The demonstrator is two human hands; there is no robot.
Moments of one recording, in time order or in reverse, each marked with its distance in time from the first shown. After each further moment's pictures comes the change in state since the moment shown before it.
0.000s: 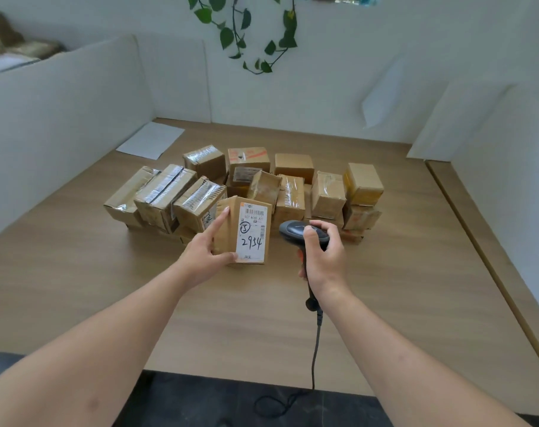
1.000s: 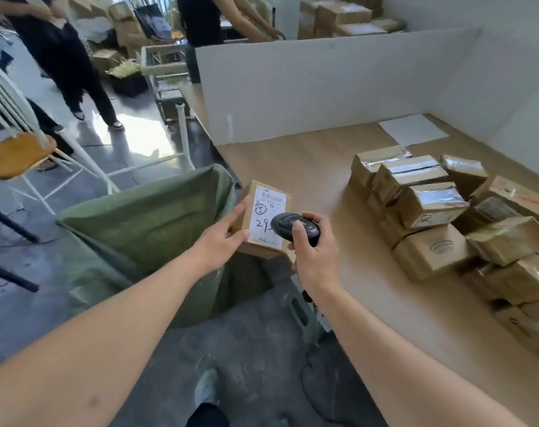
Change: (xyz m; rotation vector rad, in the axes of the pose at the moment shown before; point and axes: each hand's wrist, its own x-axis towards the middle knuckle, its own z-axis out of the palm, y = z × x) left_hand -0.345 -0.115 -0.073 -0.164 0.805 -0.358; right_hand -0.222 0.023 0.187 -0.103 -0.994 -0.212
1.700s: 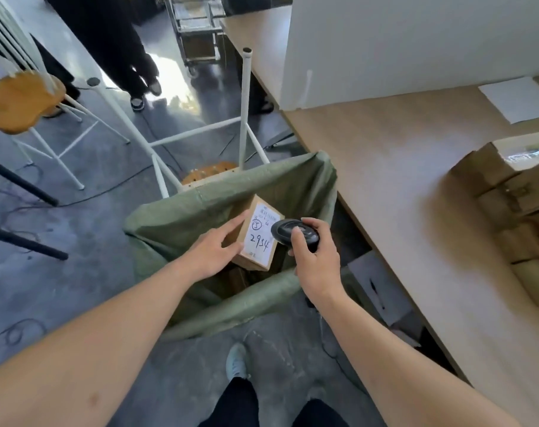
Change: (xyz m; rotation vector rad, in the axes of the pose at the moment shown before) left_hand 0.078 -0.229 -0.227 0.205 -0.146 -0.242; right_hand 0.033 0.034 0.296 -0.107 -0.103 0.222
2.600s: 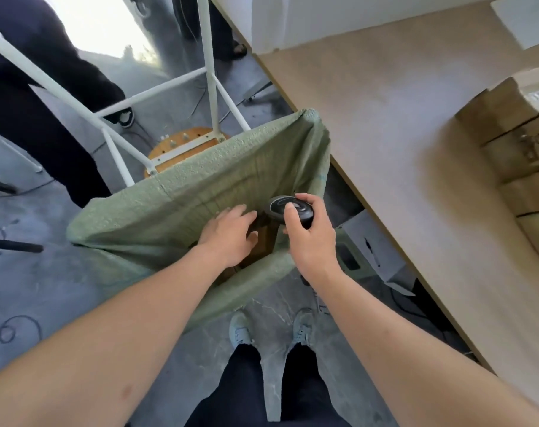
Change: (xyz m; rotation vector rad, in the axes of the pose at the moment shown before) left_hand 0.067 0.020 0.054 0.658 -0.072 0.117; right_hand 0.044 0.028 0.011 -0.068 0.064 0.143
